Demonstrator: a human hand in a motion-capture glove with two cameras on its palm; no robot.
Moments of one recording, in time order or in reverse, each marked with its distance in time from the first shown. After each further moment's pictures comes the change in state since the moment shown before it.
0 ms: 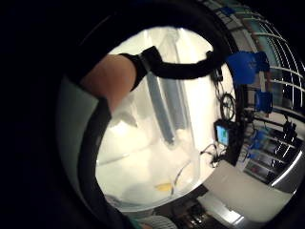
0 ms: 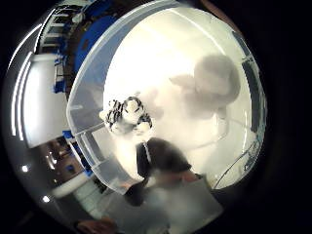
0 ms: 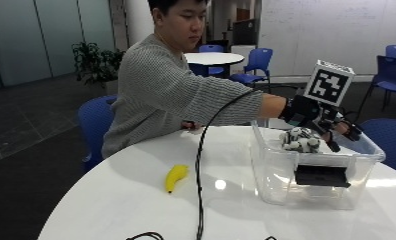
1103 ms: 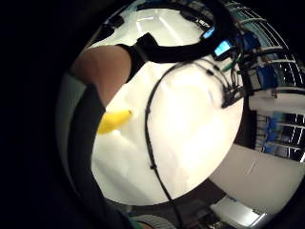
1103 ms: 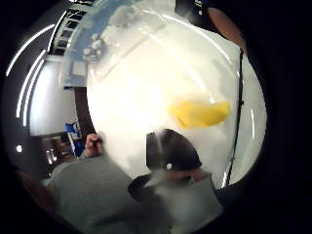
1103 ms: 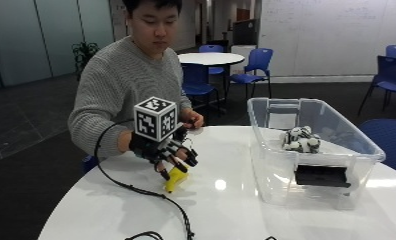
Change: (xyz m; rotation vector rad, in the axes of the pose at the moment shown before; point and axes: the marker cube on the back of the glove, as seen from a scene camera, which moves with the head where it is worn) arm 0.160 0.357 0.176 0.122 -0.072 0.063
